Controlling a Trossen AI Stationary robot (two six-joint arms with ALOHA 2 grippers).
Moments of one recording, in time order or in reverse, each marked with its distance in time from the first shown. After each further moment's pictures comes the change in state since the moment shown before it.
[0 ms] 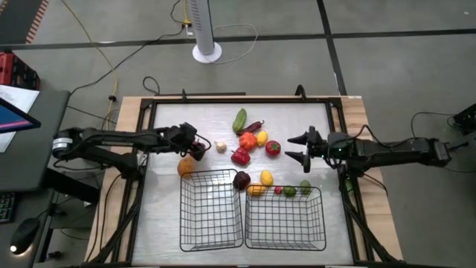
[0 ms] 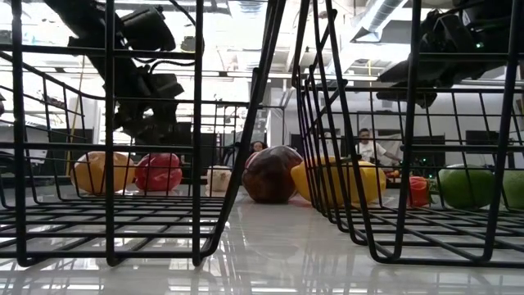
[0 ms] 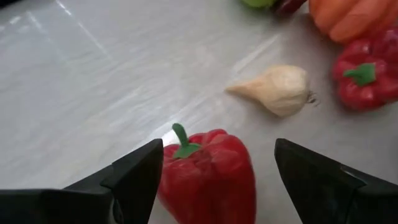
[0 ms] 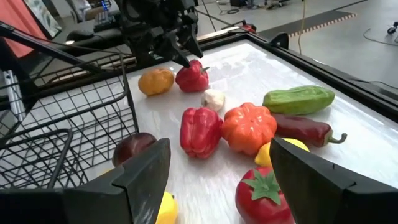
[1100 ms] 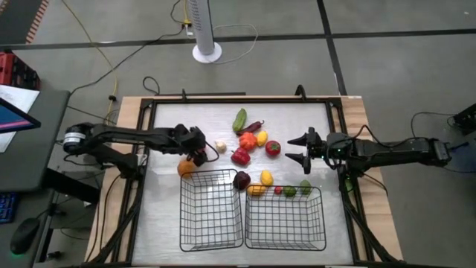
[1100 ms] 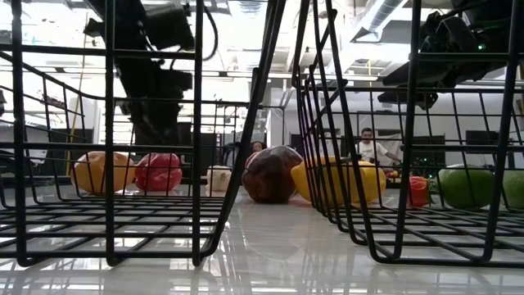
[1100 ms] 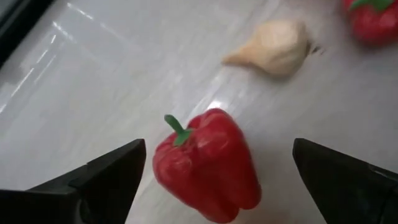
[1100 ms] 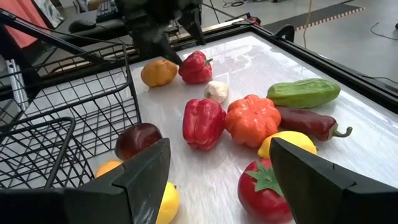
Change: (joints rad) left arm -0.067 0.186 0.180 -0.244 -0.062 0.164; right arm -0.001 0.000 0.000 -0.026 -0.022 -0.007
